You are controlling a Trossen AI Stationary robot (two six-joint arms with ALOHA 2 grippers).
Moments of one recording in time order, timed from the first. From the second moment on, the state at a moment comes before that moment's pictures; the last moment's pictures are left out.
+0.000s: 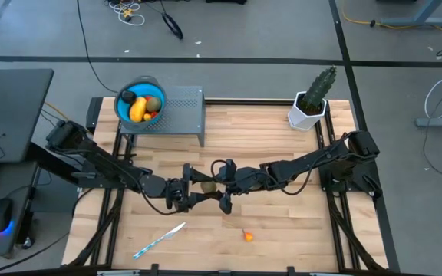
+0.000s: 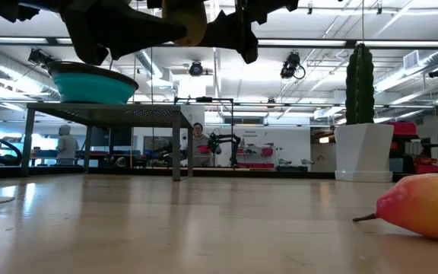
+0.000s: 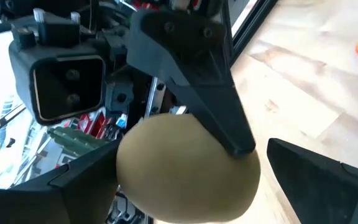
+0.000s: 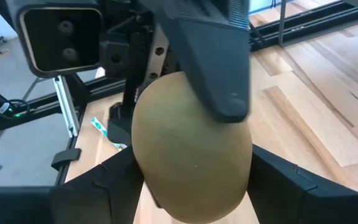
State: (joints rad) left arm -0.45 1.41 0.59 0.71 -0.55 0.94; right arm 0.27 1.75 1.20 0.14 0.21 0.41
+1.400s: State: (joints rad) left arm -0.45 1.41 0.58 0.69 -0.54 0.92; right arm 0.27 1.75 1.20 0.18 0.25 0.37
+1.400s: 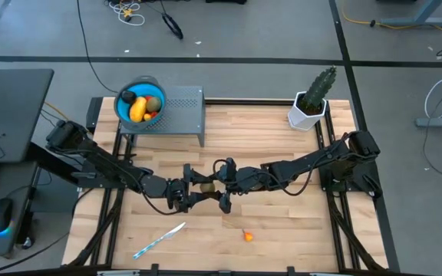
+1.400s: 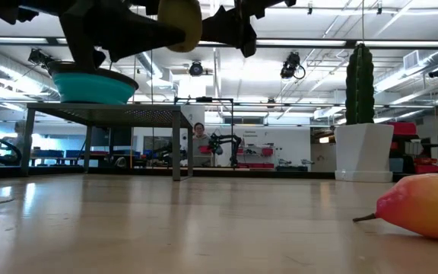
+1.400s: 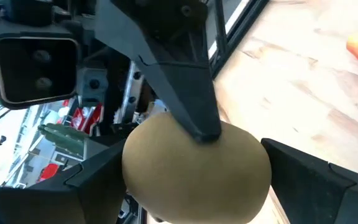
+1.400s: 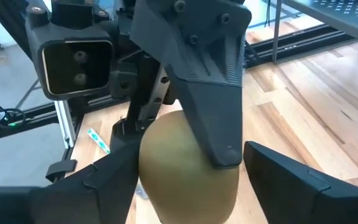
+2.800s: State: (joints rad) left arm -0.13 0.84 0.58 0.33 -0.75 0.60; right arm 0.30 1.56 1.20 -0.27 0.31 0.34
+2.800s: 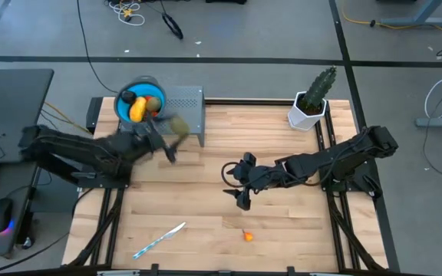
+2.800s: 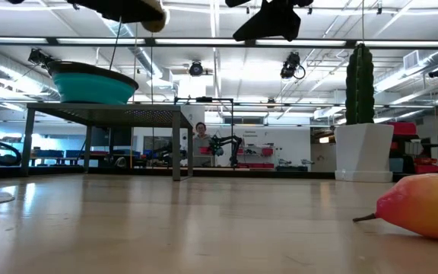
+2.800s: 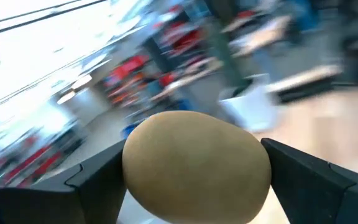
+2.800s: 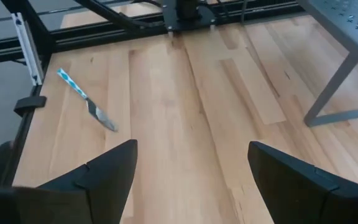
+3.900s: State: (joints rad) left arm 0.61 0.67 0.58 0.00 -0.77 0.04; right arm 0.30 1.56 1.20 -0.26 0.31 0.35
